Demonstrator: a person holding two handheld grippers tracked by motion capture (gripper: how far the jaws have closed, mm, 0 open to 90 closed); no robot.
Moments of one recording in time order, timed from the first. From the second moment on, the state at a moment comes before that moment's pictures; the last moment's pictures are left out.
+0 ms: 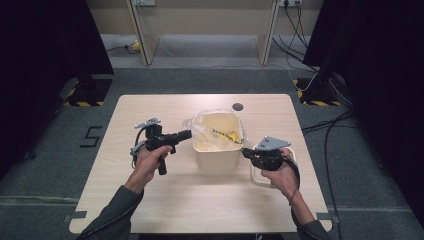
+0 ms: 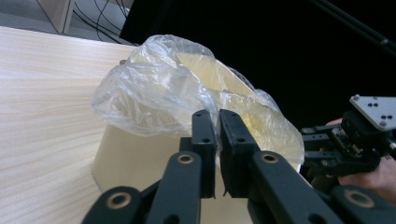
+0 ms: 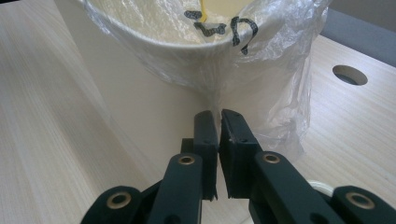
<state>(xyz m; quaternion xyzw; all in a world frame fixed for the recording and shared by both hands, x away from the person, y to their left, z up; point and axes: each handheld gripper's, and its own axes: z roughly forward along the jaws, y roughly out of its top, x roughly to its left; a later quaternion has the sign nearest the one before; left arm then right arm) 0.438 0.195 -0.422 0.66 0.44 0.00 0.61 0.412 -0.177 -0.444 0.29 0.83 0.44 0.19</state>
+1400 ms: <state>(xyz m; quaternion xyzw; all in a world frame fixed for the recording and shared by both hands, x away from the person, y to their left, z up) 0.459 0.196 -0.492 0.76 0.42 0.05 0.49 0.405 -0.157 -0.473 0.25 0.88 0.37 0.17</state>
